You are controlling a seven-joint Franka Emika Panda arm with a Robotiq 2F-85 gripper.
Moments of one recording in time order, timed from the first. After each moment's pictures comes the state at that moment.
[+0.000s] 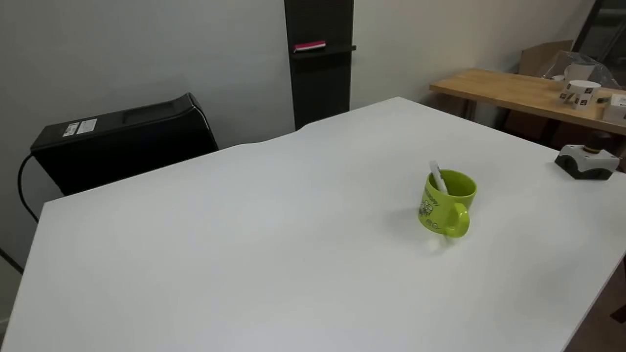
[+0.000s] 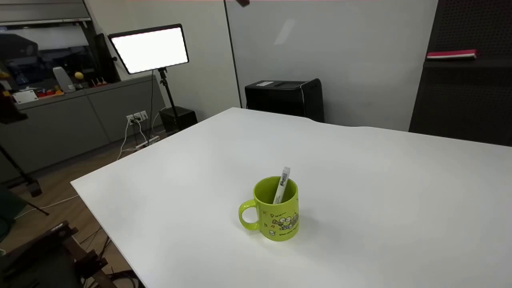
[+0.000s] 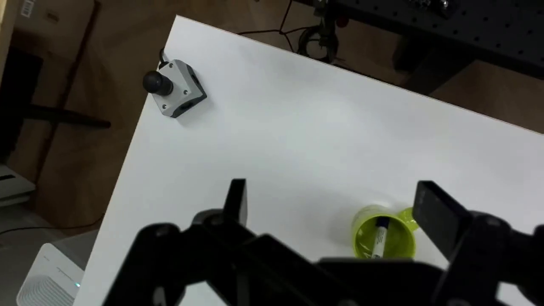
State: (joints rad) arm -0.07 -0.23 -0.06 -2.24 -0.38 1.80 -0.36
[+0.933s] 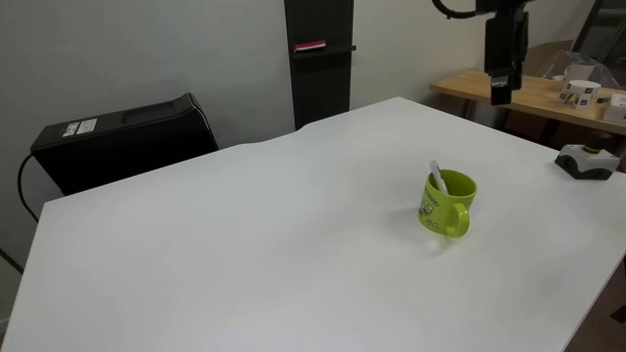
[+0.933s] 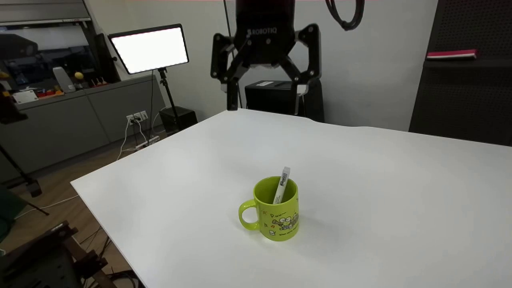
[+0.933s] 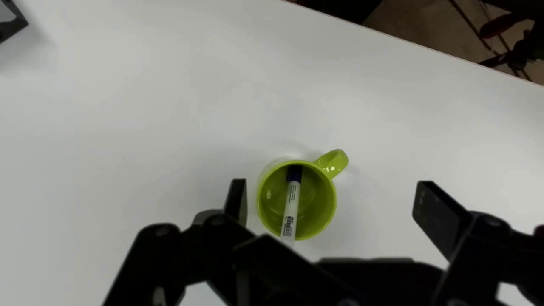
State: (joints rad) arm -0.04 0.06 -0.06 -2.24 -0.08 2.02 -0.37
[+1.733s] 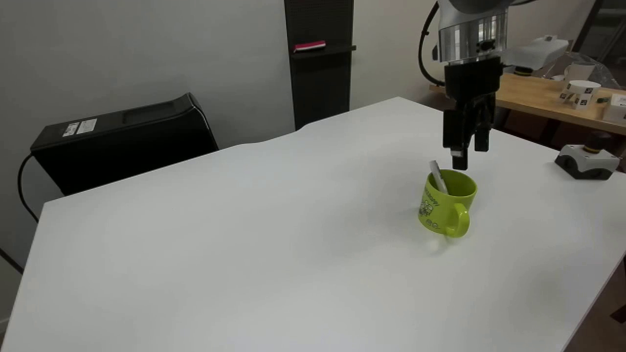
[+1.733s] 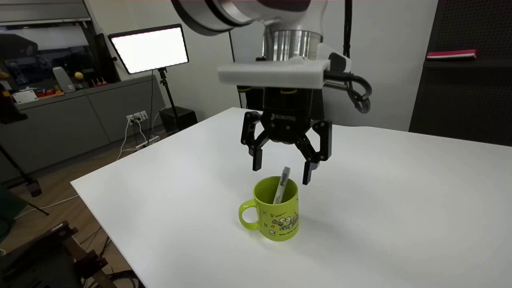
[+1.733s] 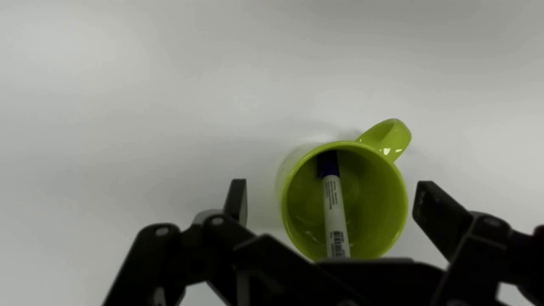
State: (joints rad) arm -0.07 0.34 -0.06 -2.21 -0.05 2.27 -0.27
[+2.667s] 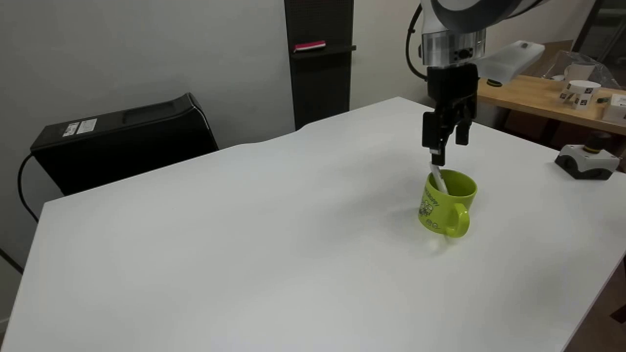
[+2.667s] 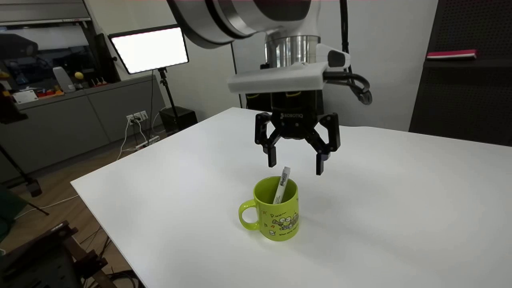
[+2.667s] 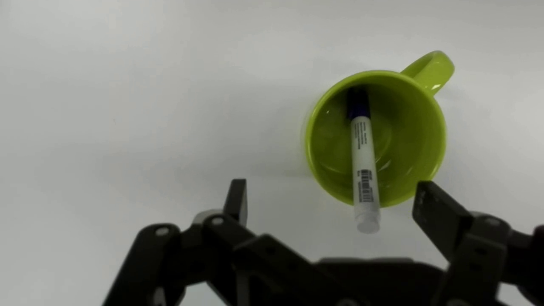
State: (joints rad) arm -0.05 0.39 -0.06 -2.17 -0.14 2.38 -0.15
